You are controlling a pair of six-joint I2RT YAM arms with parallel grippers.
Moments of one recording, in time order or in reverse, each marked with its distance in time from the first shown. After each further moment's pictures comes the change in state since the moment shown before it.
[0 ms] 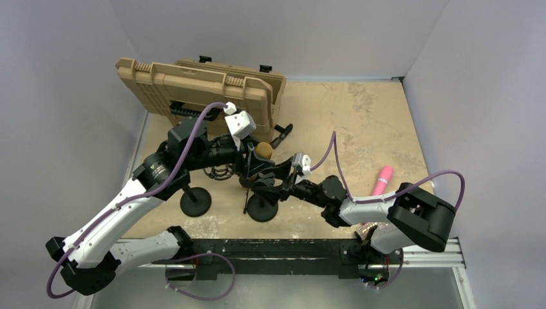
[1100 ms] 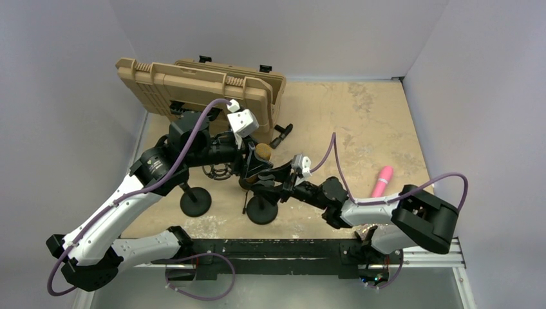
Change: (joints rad) left arm 0.000 0.041 0.100 -0.141 0.014 0.027; right arm 0.022 -0.030 -0.006 -0.036 0.031 -0.016
